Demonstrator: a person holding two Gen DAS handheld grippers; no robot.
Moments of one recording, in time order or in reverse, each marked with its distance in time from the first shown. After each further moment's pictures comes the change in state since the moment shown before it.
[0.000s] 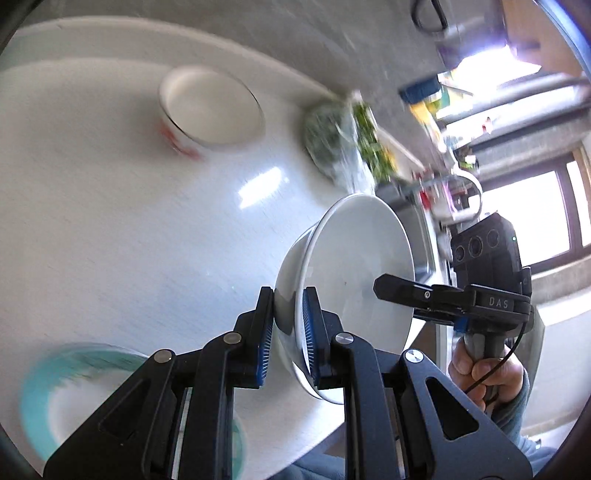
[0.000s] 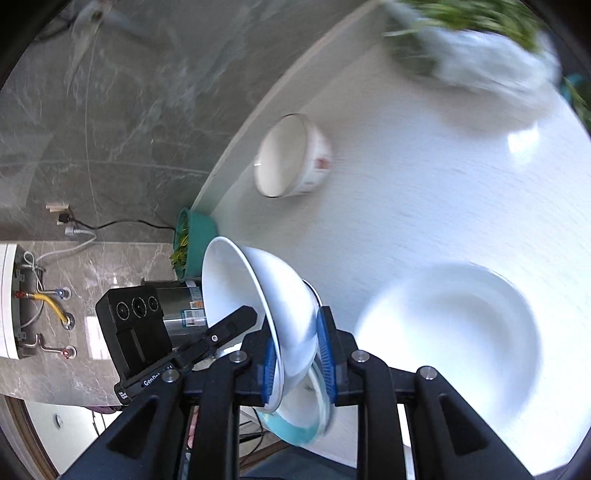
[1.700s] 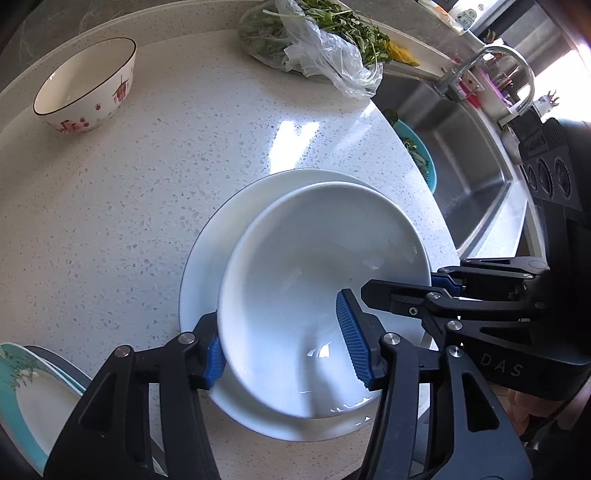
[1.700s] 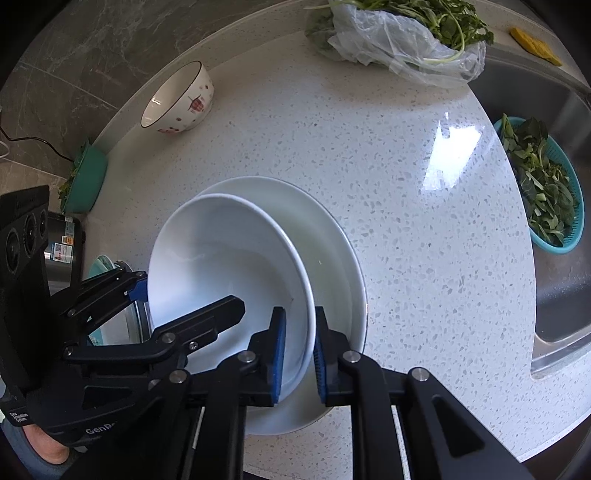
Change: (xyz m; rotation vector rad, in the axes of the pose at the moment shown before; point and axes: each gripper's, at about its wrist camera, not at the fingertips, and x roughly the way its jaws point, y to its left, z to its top) left arm 0.152 -0.091 -0.055 0.290 0.125 0.360; right arm -0.002 -0.070 -0.038 -0.253 0.031 -0.464
